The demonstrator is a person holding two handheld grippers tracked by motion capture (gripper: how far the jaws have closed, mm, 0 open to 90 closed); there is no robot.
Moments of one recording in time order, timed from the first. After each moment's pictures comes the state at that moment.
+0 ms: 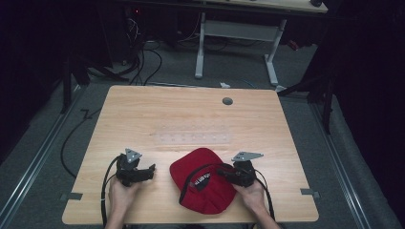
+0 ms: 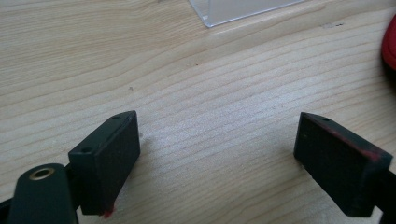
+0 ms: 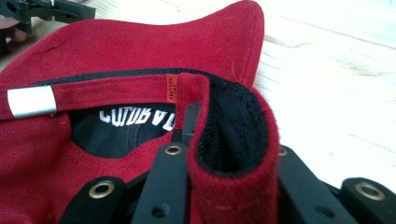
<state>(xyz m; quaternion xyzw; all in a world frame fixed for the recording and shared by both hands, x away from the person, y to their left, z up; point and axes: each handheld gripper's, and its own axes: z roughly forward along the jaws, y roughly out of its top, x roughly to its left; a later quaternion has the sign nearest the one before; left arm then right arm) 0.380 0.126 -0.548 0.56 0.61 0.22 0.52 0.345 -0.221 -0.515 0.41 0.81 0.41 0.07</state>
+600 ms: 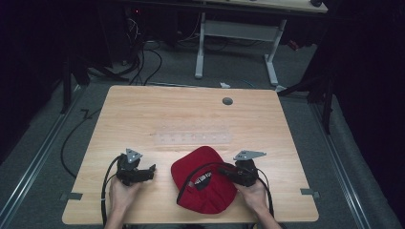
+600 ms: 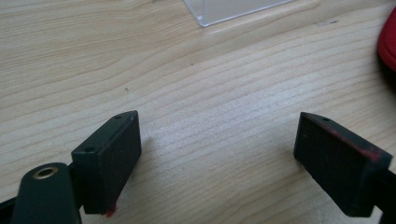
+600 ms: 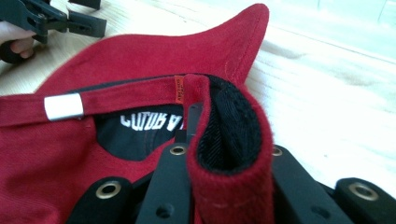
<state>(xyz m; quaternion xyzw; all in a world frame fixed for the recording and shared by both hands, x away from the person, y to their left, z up) 0.377 0.125 -0.548 0.57 0.60 0.21 0.52 0.342 -0.222 -0.499 0.41 0.81 0.42 0.07</state>
